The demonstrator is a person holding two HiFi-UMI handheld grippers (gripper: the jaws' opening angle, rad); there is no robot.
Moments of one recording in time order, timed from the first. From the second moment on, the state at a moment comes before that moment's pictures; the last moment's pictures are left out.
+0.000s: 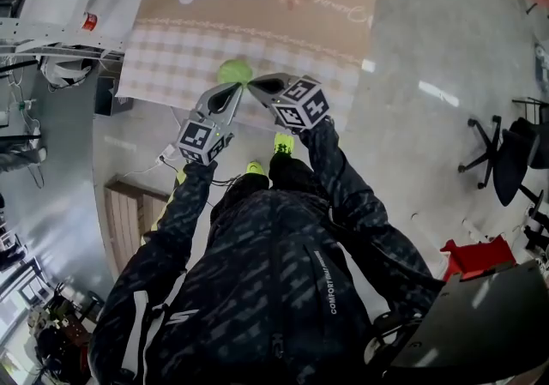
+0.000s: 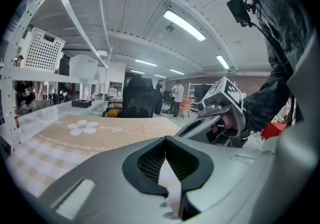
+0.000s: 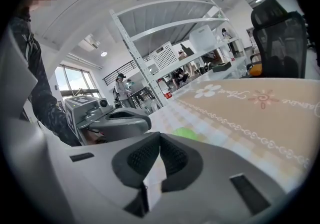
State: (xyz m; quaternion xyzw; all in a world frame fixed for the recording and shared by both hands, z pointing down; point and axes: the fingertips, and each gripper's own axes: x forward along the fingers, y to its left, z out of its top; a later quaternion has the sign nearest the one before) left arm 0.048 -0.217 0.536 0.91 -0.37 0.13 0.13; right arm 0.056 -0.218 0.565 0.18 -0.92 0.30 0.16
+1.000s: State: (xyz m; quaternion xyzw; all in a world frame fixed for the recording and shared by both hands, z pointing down) left arm 0.017 -0.142 0.497 0.92 -0.36 0.09 0.12; right arm 0.039 -0.145 0.521 0.24 -0.92 0.25 0.16
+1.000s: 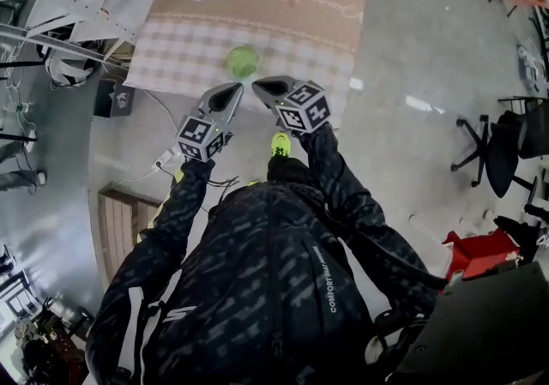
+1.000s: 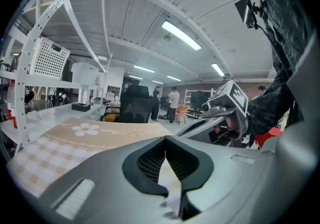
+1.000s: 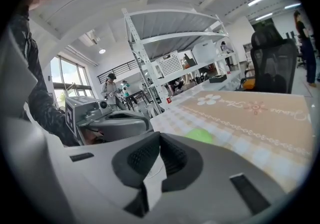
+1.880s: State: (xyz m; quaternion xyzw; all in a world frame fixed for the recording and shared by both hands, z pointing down) left arm -0.031 0.015 0.461 0.93 -0.34 0.04 0.11; right arm -0.014 0.010 0.492 0.27 -0.92 0.23 0.14
